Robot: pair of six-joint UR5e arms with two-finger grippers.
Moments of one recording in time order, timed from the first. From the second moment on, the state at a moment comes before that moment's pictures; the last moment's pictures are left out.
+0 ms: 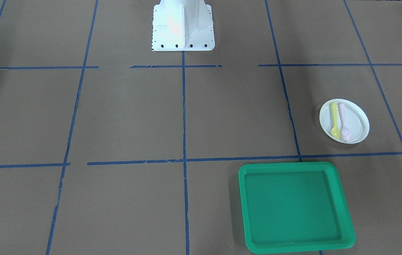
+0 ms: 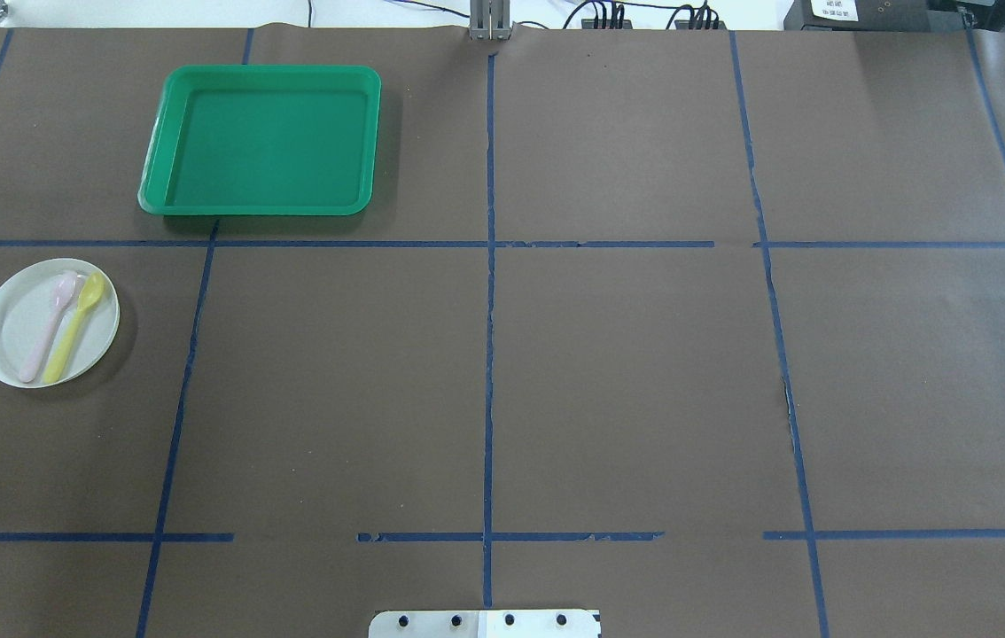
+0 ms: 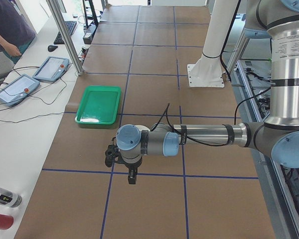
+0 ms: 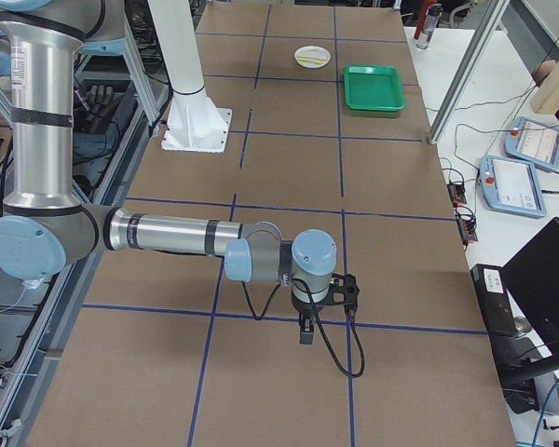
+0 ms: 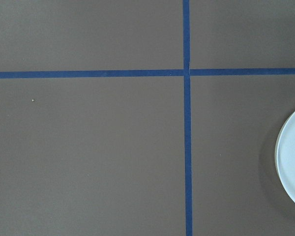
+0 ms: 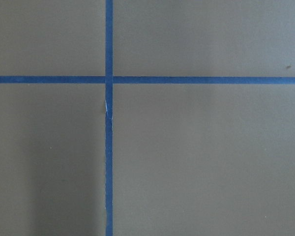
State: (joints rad) left arm -1.59 -1.49 -1.64 -1.61 -2.38 0.02; right arm 1.58 -1.65 1.61 -1.51 2.28 0.03
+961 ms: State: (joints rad) left arm -1.58 -1.54 -1.66 -1.61 -2.38 0.01; right arm 1.58 -1.65 1.61 -1.51 2.28 0.03
